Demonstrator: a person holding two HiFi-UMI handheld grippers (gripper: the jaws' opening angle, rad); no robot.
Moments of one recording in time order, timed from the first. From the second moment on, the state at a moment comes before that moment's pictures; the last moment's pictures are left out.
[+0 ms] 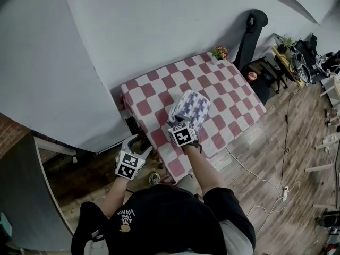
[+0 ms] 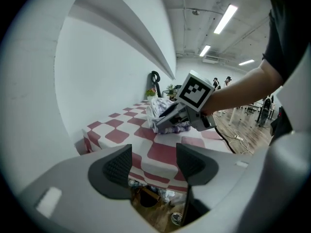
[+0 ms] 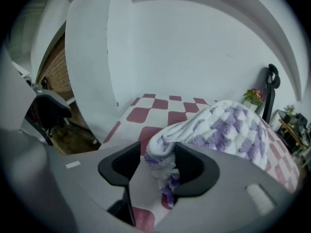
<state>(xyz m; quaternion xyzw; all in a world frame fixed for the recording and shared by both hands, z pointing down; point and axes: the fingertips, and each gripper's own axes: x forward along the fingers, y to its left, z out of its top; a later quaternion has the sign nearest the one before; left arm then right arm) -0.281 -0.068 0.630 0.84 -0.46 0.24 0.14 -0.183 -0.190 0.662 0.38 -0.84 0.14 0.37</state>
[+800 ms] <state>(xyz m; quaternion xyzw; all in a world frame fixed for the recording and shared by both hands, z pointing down) -0.199 -0.096 0.520 0.89 -0.43 0.15 0.05 -0.059 -0.103 0.494 0.53 -0.84 0.12 0.08</state>
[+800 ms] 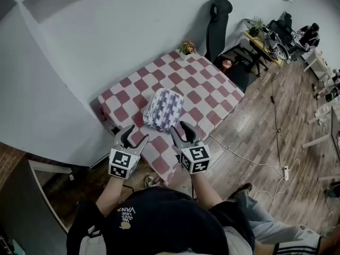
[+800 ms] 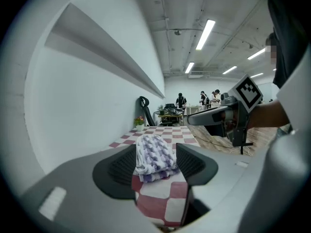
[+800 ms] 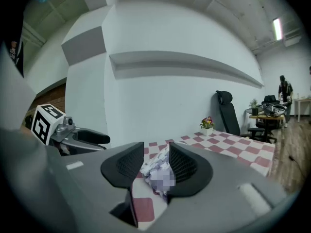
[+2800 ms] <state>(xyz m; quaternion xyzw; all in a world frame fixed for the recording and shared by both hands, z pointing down) -0.079 0.068 0.500 0.82 -0.56 0.15 0.04 0.070 0.035 0.495 0.43 -0.89 0.11 0.10</state>
